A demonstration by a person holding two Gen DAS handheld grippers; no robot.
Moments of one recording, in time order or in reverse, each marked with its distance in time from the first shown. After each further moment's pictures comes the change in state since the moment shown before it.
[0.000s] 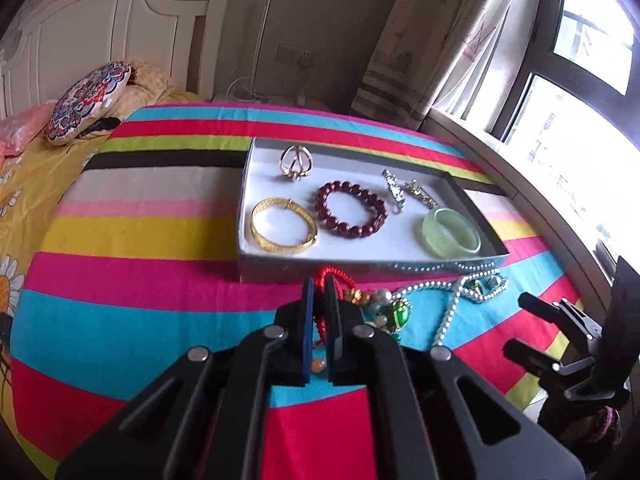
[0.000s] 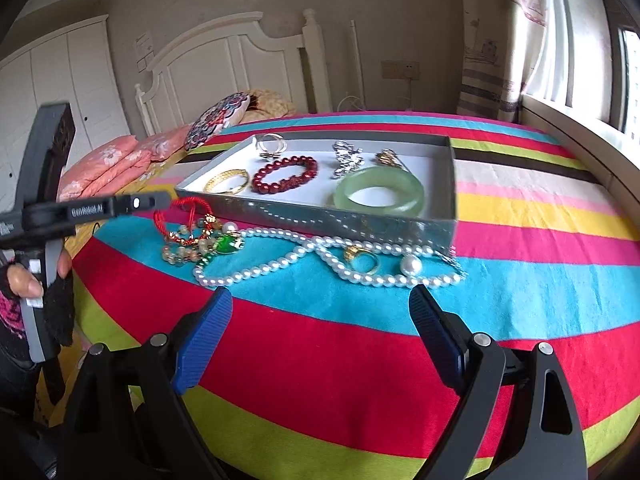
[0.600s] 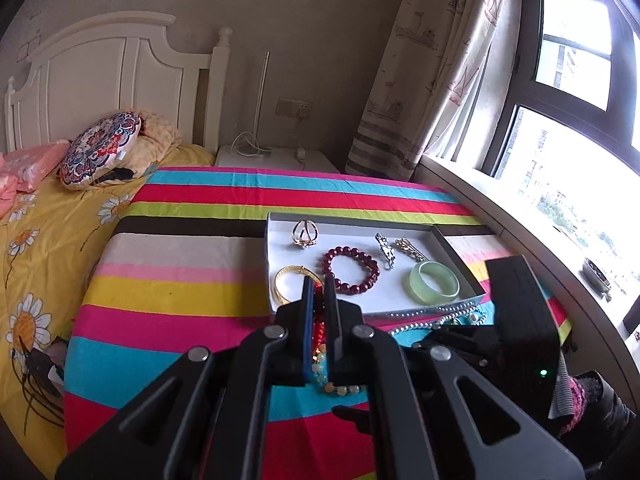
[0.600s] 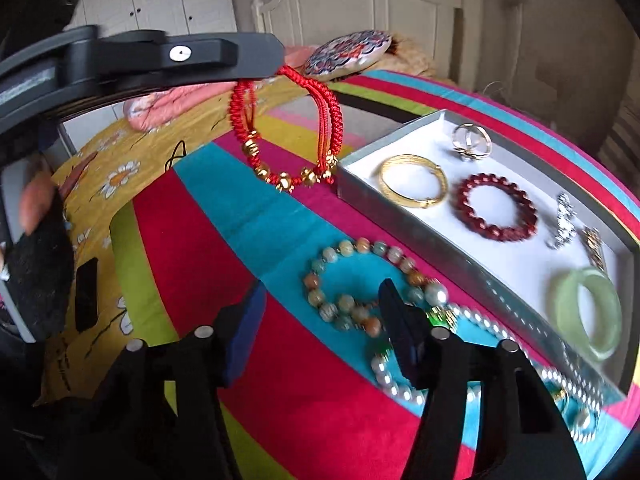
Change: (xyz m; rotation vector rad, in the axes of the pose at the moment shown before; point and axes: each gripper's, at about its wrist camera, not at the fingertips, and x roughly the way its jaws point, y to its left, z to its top) left arm -0.070 0.008 0.020 0.023 -0.156 0.015; right arm 0.089 0.122 0.058 -0.351 0.255 0.289
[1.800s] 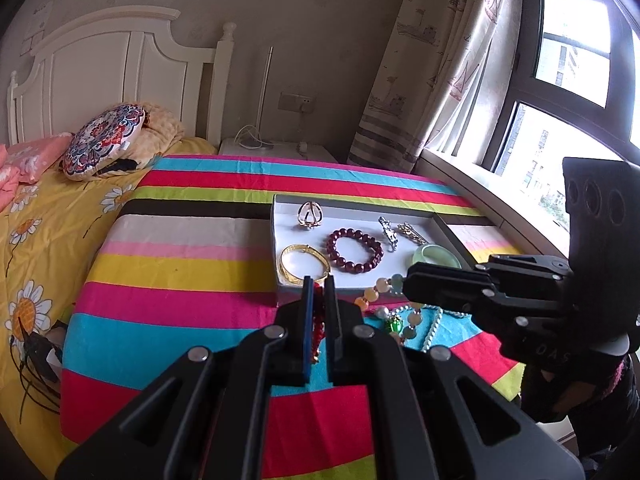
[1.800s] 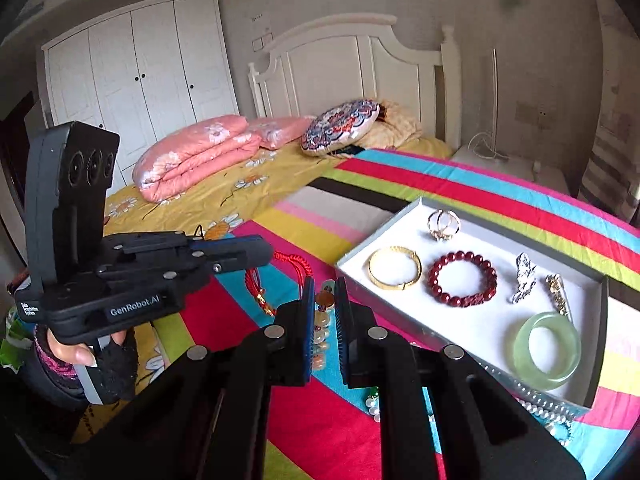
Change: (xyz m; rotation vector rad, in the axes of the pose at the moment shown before) left arm -0.009 0.007 -0.021 0.002 0.007 -0.006; right arm -0.082 0.004 0.014 0.067 -0.272 0.012
